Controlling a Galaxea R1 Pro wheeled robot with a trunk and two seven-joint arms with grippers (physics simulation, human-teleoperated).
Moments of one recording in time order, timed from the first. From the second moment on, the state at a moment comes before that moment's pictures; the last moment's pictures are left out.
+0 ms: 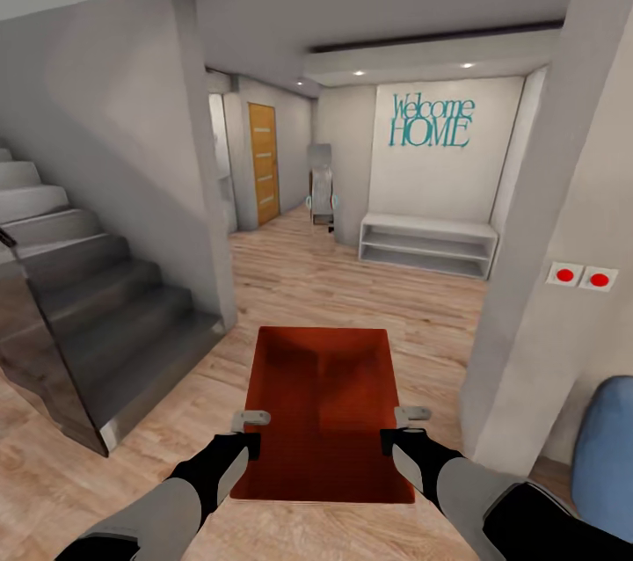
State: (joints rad) left arm -0.71 -0.14 -0.04 -0.24 0.03 0.25 0.23; right arm -0.82 0.10 0.54 -0.02 -0.53 0.11 -0.23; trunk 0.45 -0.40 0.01
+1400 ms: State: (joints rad) left arm -0.71 -0.14 -0.04 -0.24 0.03 0.25 0.23; right arm -0.82 0.10 0.54 -0.02 -0.52 0.11 -0.23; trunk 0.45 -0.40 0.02
